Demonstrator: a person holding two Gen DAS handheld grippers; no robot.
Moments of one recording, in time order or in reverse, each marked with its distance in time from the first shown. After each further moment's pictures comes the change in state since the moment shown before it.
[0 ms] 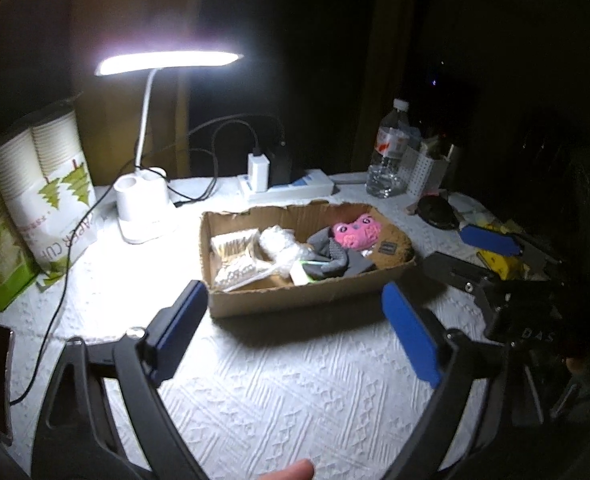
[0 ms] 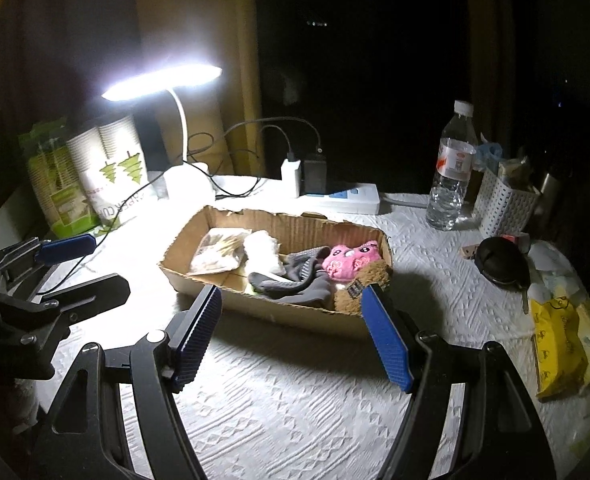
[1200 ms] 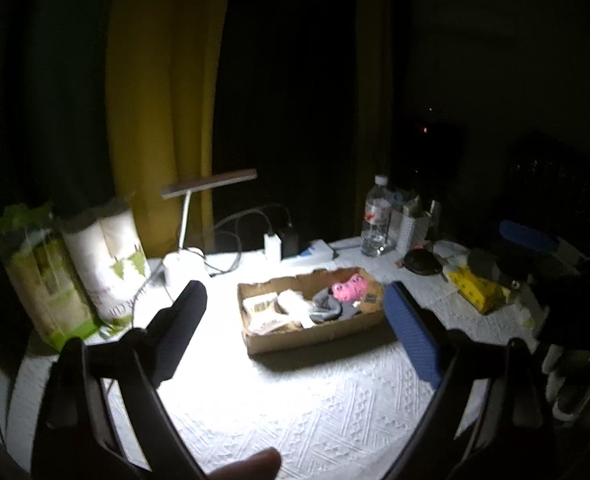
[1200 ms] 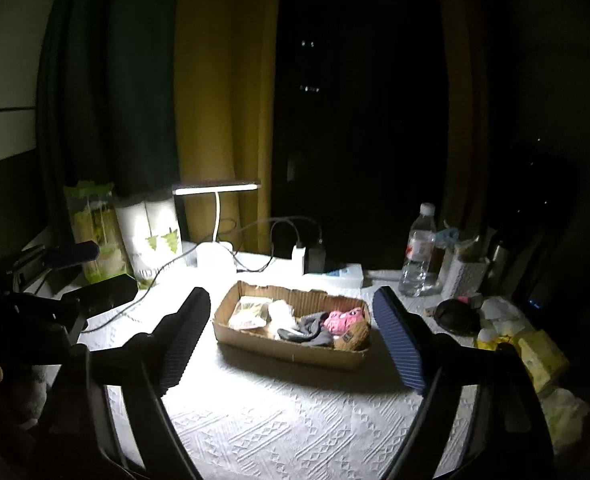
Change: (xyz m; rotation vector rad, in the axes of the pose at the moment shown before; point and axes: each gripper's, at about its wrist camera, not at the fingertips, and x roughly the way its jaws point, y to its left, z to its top) left arm -0.140 -0.017 0.017 0.082 -0.240 0.052; right arm -0.150 0.048 0.018 -0.029 -0.264 -0.070
